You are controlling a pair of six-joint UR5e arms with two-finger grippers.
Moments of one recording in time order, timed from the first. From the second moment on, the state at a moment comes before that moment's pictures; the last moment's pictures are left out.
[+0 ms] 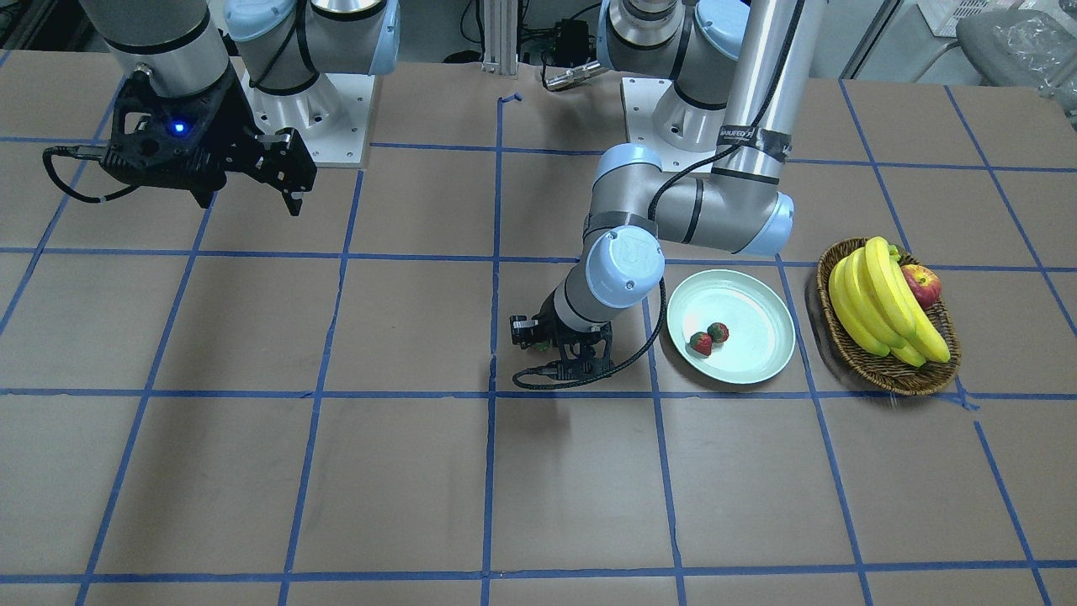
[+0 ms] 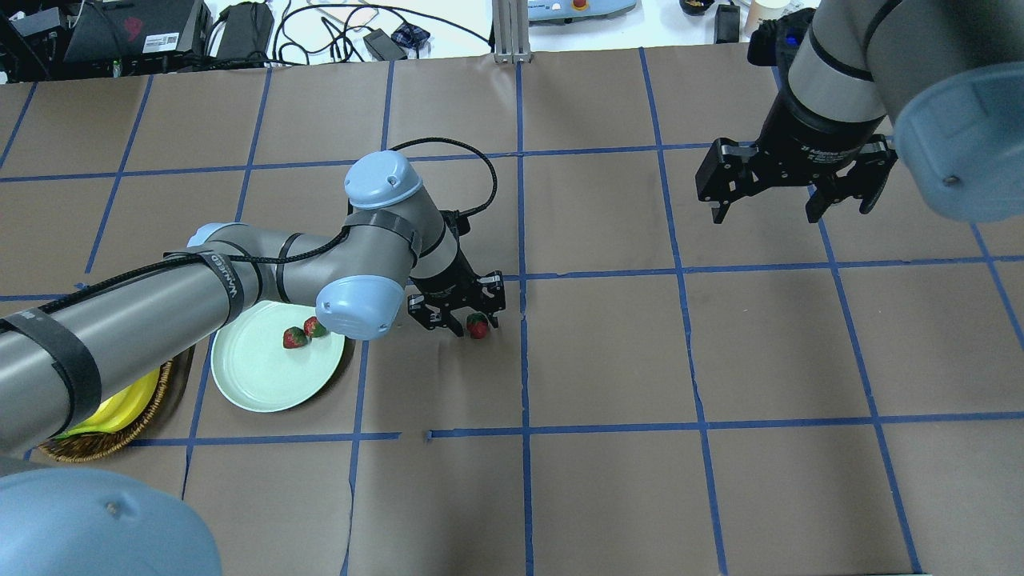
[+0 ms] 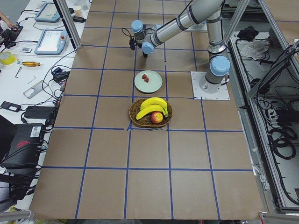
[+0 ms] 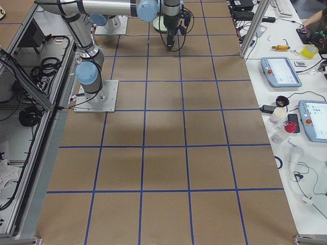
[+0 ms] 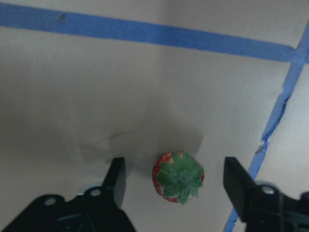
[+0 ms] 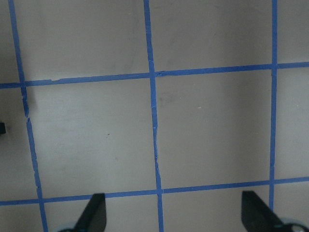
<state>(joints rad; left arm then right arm) -1.78 -2.01 -1.91 -0.92 1.31 -0.33 1.57 -1.64 1.69 -1.62 -1.60 0.06</state>
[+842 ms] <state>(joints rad) -1.64 -1.90 -1.85 -1.05 1.46 0.01 1.57 -1.64 1.69 -1.62 -1.60 0.06</state>
